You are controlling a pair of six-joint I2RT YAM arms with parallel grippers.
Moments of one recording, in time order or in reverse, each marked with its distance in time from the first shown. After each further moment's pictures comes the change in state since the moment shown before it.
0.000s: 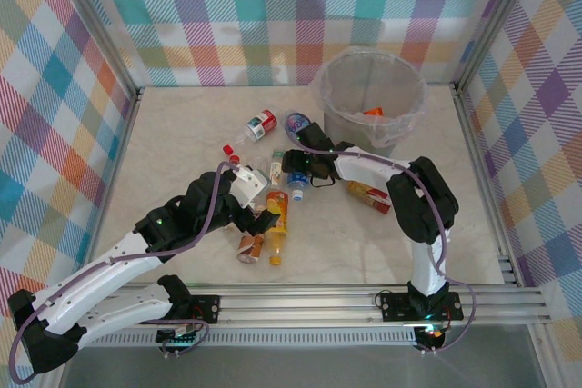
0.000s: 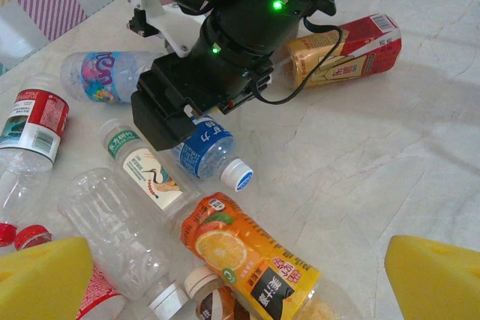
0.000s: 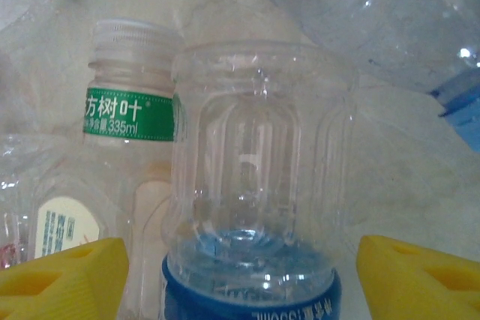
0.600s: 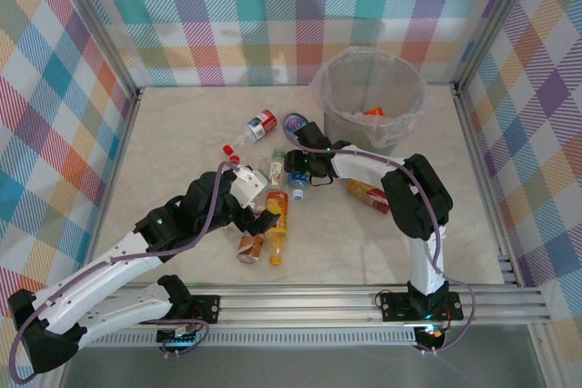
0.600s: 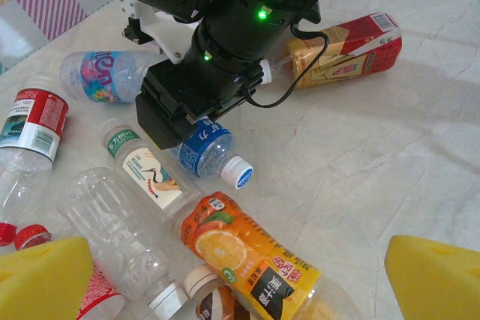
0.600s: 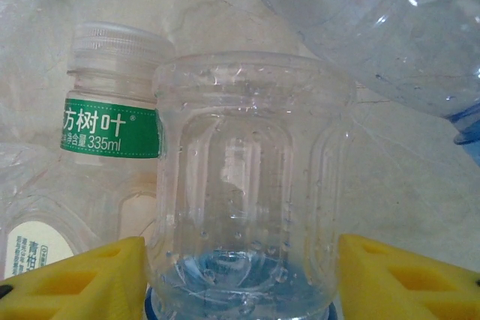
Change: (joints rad) left arm 0.000 0.002 0.000 -0.001 0.000 0.000; right arm -0.004 0.039 0.026 -0.003 0.003 -0.026
